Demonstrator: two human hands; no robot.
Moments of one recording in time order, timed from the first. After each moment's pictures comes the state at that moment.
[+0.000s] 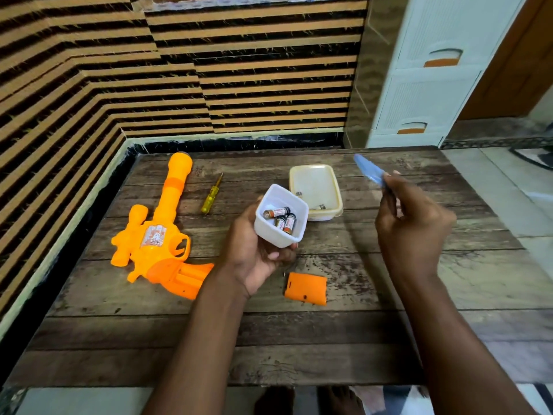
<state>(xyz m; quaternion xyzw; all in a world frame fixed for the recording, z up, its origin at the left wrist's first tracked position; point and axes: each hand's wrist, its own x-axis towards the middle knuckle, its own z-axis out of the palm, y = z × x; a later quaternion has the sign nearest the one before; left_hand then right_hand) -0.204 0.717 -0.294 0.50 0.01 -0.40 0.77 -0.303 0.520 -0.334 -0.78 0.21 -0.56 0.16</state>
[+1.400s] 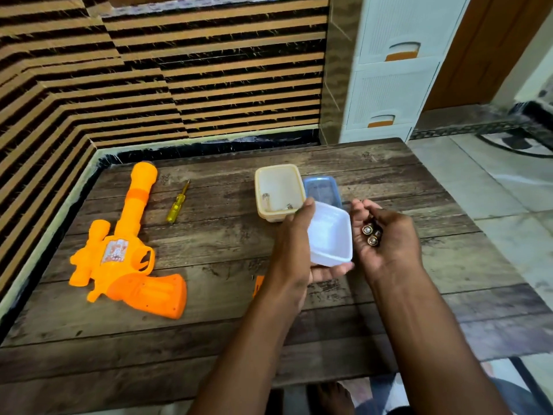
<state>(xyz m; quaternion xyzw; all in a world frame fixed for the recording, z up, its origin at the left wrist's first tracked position) -0.276 0.639 -0.293 0.58 0.01 -0.41 0.70 -0.319 0.518 -0.308 -0.06 0.32 -0.34 0.88</state>
